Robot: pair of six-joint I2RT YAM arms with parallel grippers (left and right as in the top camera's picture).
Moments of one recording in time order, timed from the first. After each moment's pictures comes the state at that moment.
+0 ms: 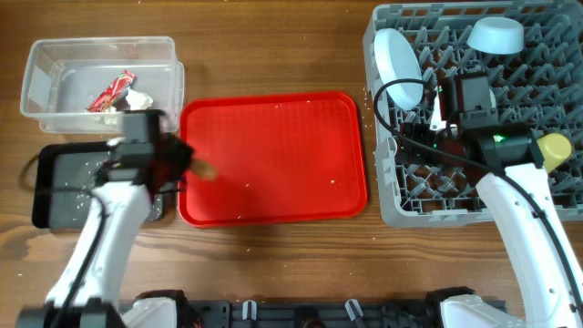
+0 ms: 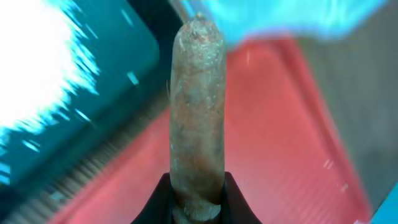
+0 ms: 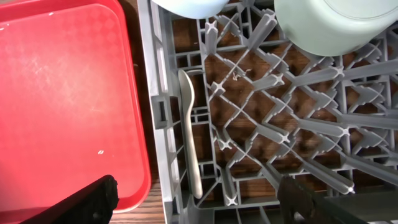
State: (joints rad) left arm 0.07 1.31 0.80 -0.55 0.06 -0.94; right arm 0.16 1.33 1.22 -1.06 0.05 0.23
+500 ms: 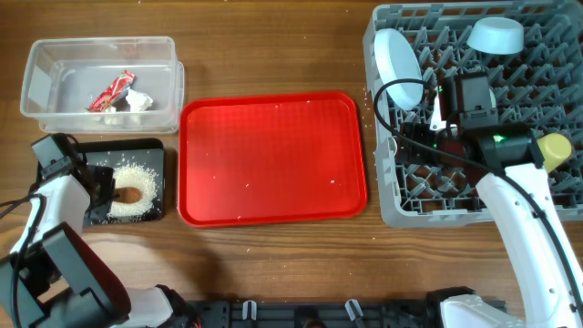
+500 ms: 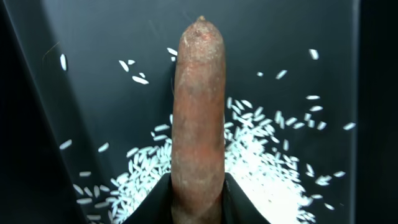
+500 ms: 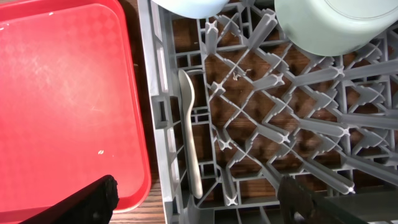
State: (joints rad) left arm 0.57 1.59 0.81 -0.49 -0.08 -0.90; right arm 0.16 1.33 1.22 -1.06 0.05 0.23
